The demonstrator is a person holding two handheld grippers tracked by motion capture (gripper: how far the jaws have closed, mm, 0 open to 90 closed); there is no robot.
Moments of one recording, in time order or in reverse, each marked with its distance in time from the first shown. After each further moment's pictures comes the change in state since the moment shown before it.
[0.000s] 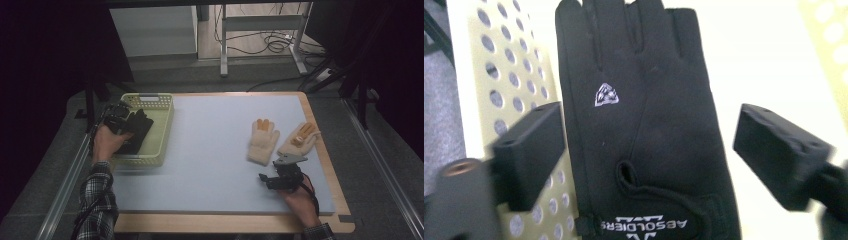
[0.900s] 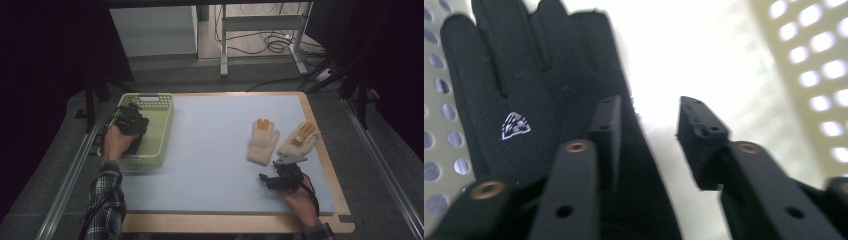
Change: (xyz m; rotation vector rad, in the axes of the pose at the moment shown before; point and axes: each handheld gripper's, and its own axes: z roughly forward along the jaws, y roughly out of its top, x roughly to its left) left arm -0.018 0.009 0.017 0.022 -0.092 0.039; right arm 0.000 0.000 0.000 0.000 0.000 0.000
